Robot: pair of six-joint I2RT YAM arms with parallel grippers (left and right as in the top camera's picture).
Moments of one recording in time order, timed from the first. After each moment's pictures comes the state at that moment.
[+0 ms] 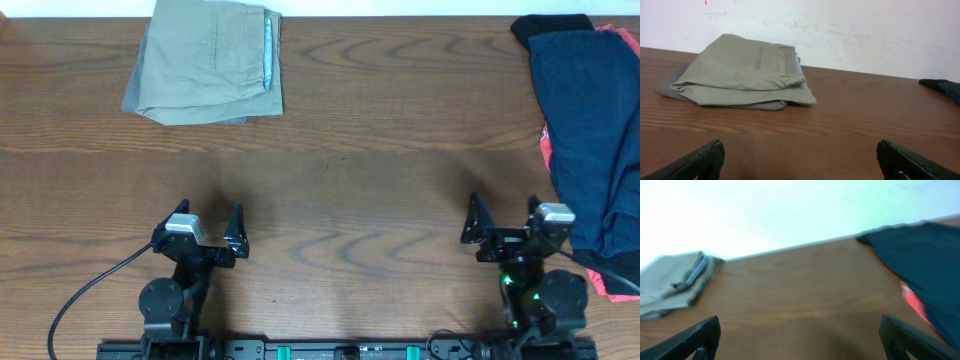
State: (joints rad) left arm 0.00 0.01 0.03 -0.11 0.18 -0.19; right arm 0.07 0.15 0.23 -0.20 -0.01 0.26
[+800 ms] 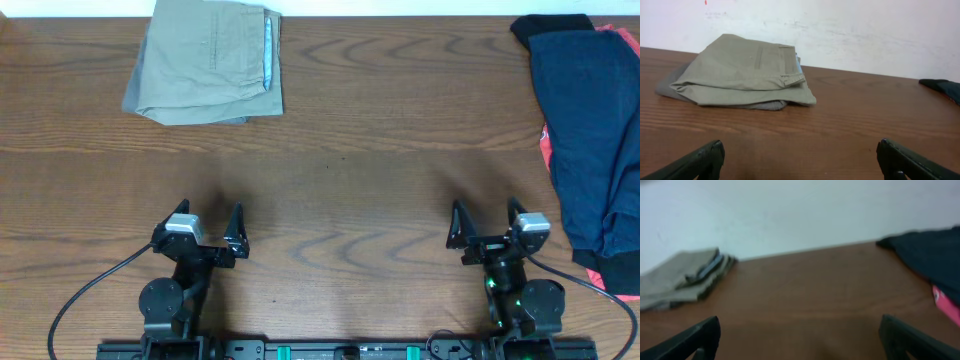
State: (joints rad) left arm 0.00 0.01 0.03 -0.11 0.18 -0.19; right arm 0.07 0.01 0.01 -0.06 -0.07 0.23
